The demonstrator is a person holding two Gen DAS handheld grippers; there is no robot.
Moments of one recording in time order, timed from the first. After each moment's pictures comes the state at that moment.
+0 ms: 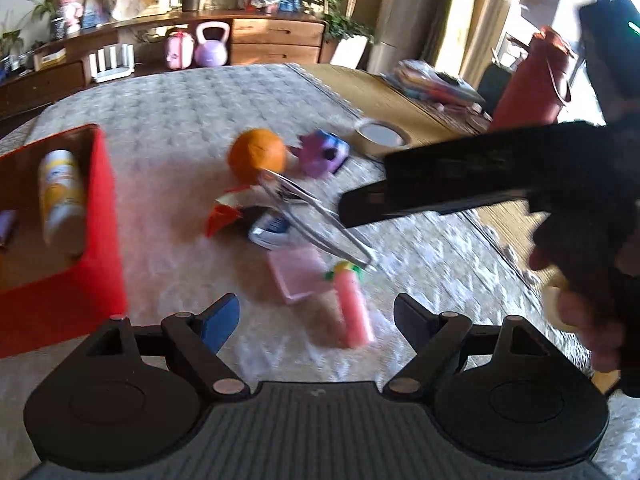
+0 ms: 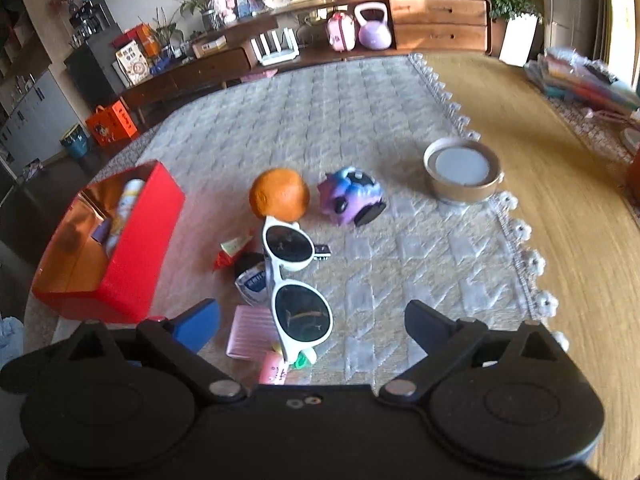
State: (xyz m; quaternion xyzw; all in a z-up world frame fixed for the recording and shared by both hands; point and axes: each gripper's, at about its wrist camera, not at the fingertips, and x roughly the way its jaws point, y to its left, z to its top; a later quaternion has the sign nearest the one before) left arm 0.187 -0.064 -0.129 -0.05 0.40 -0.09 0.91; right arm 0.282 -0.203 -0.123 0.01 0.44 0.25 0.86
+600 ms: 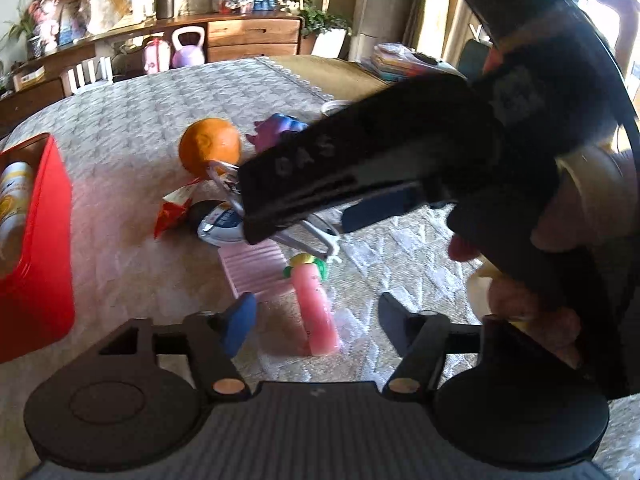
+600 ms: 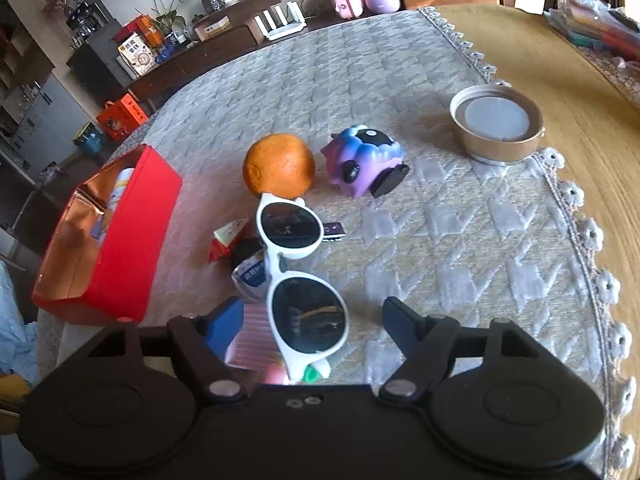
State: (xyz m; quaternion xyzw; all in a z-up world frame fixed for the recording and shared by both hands) left arm 0.196 -0.096 -0.149 -0.02 0.40 -0.11 0.91; right arm 0.306 -0.198 -0.149 0.06 0.48 0.28 0.83
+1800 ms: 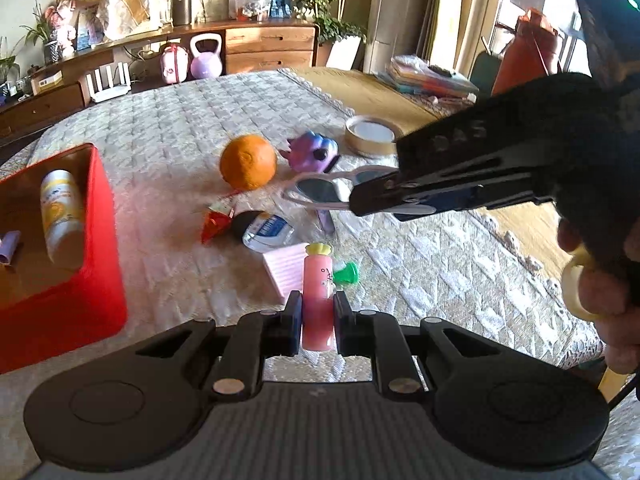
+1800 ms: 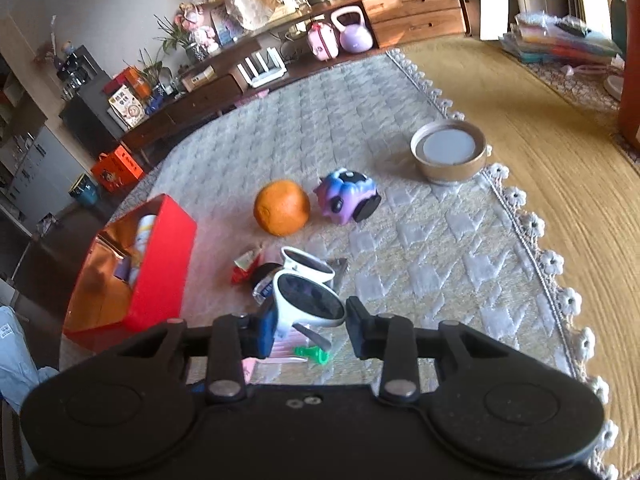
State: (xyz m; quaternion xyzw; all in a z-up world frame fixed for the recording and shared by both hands) left arm 0.182 -0.072 -0.125 -0.02 0.39 -0.08 0.92; right arm 0.263 -0.228 -0.105 0.11 0.43 0.25 0.86
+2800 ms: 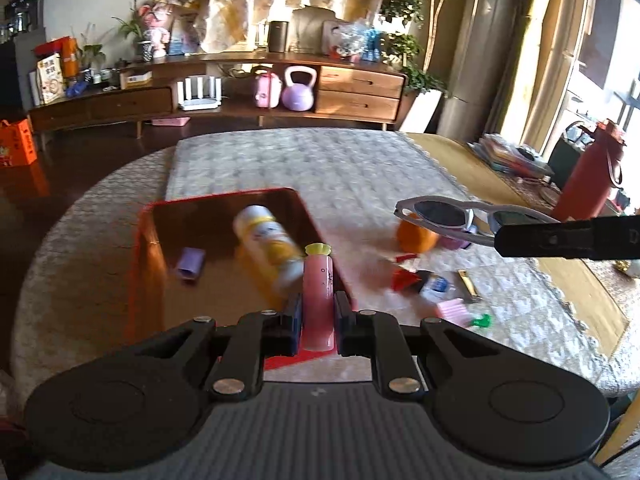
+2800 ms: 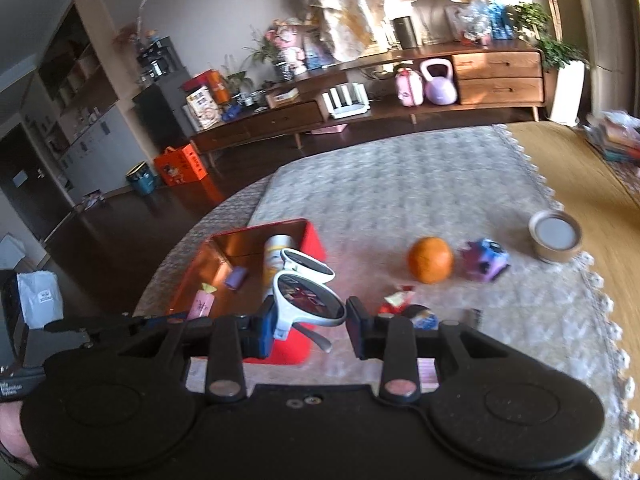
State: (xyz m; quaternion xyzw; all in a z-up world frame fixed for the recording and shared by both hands) left arm 0.140 0.084 -0.052 -0.06 0.35 0.02 0.93; right arm 0.209 -0.128 -0.034 0.05 0.36 0.34 0.87
